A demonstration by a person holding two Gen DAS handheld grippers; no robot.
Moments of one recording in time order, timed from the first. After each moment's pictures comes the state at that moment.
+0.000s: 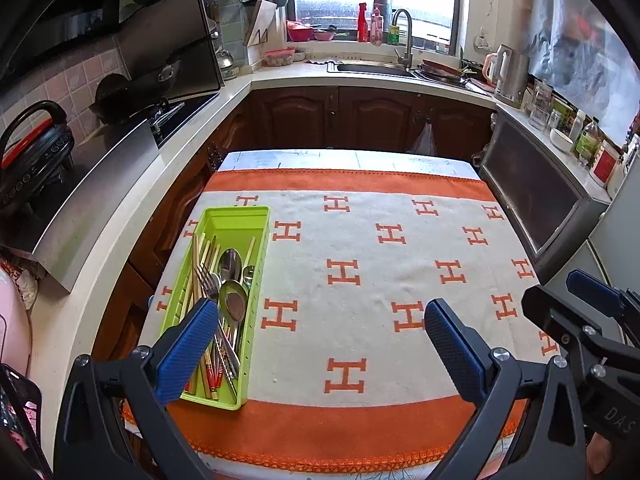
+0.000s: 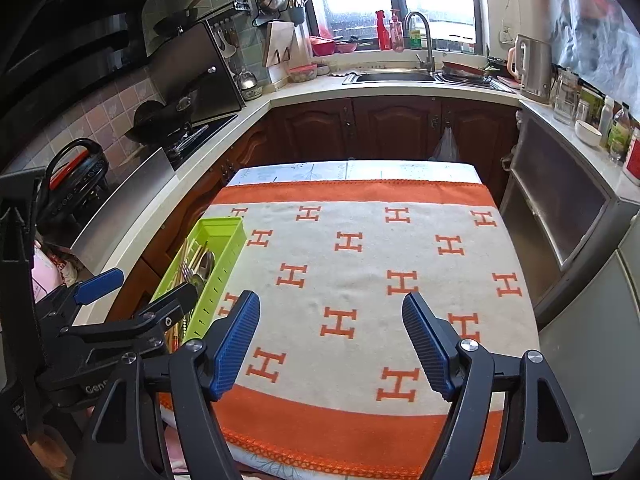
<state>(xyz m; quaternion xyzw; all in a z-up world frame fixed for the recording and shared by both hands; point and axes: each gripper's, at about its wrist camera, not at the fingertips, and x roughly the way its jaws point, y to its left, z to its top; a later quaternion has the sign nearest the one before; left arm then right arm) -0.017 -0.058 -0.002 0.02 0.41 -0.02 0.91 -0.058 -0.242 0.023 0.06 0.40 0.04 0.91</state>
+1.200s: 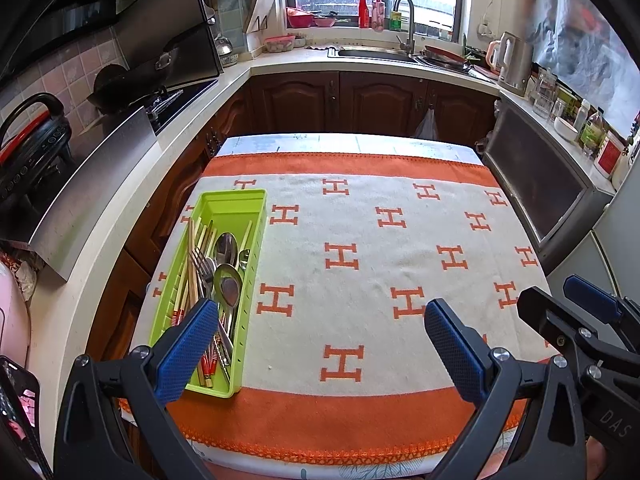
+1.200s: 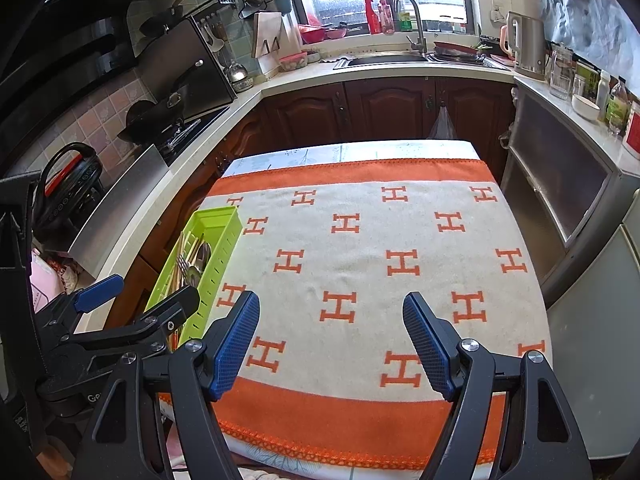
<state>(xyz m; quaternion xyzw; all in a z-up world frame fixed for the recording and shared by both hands) -0.015 -0.064 -0.014 0.02 0.43 -0.02 0.90 -0.052 -0.251 0.003 0.08 0.42 0.04 0.90</state>
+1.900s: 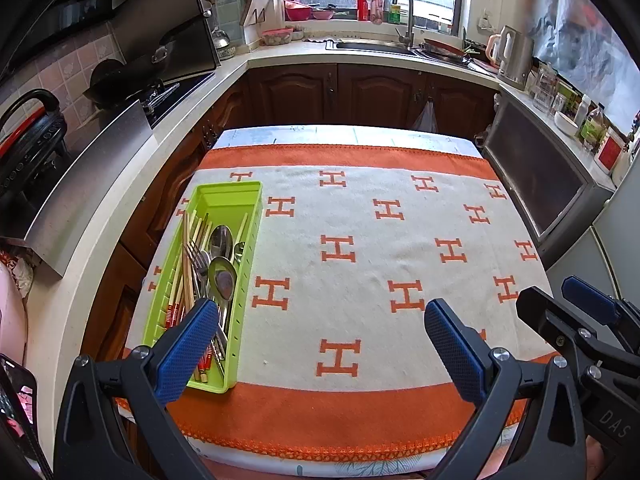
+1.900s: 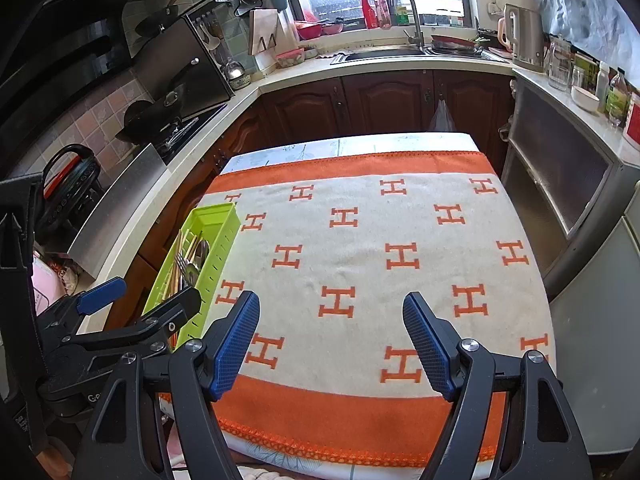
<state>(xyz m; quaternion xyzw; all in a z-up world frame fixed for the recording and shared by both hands) -0.014 -0.067 -0.023 0.02 0.44 -0.02 0.90 -0.053 -0.253 -0.002 0.08 0.42 0.04 0.90</state>
